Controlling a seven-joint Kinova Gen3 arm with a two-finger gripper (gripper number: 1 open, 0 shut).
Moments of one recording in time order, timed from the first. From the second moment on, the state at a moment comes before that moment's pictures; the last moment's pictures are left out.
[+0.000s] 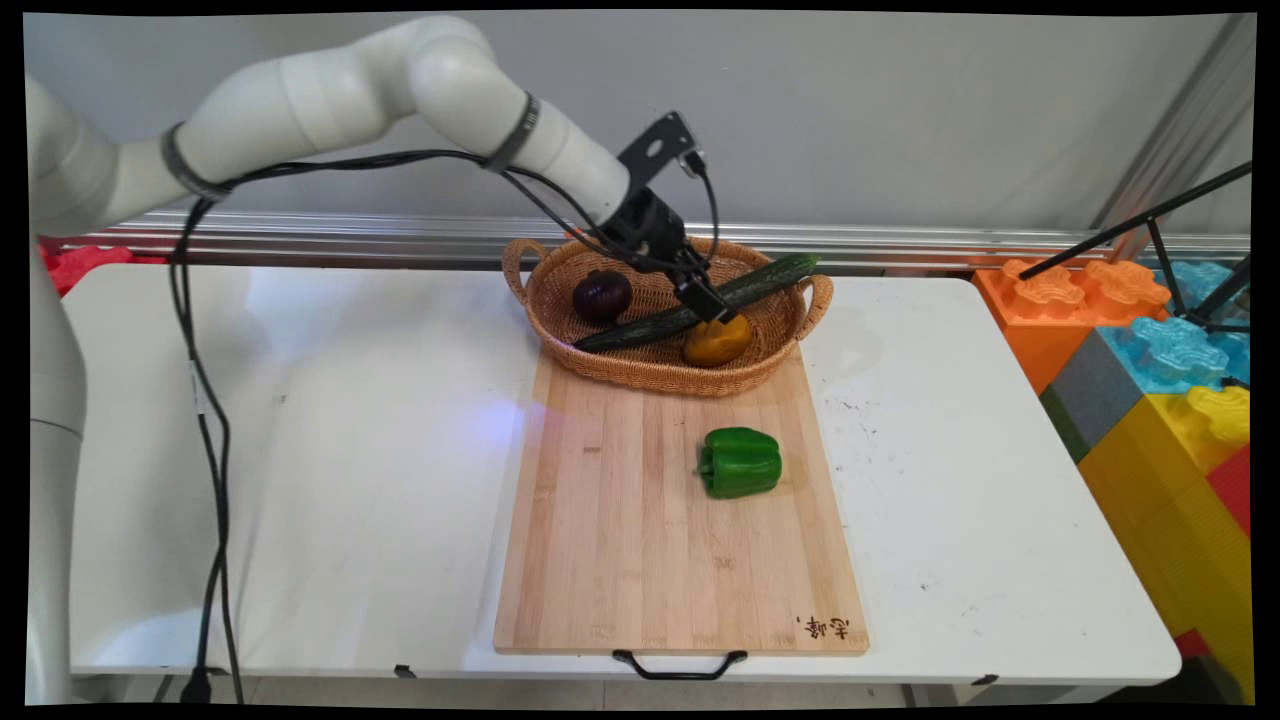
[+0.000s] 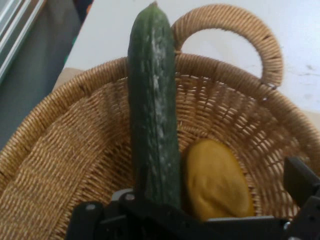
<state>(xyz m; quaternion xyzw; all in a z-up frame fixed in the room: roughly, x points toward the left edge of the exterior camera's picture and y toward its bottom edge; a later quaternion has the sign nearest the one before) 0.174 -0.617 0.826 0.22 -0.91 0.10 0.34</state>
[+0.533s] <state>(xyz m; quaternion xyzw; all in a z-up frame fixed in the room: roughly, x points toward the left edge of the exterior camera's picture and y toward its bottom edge) 0.140 -0.638 0.798 0.26 -0.92 0.07 0.30</state>
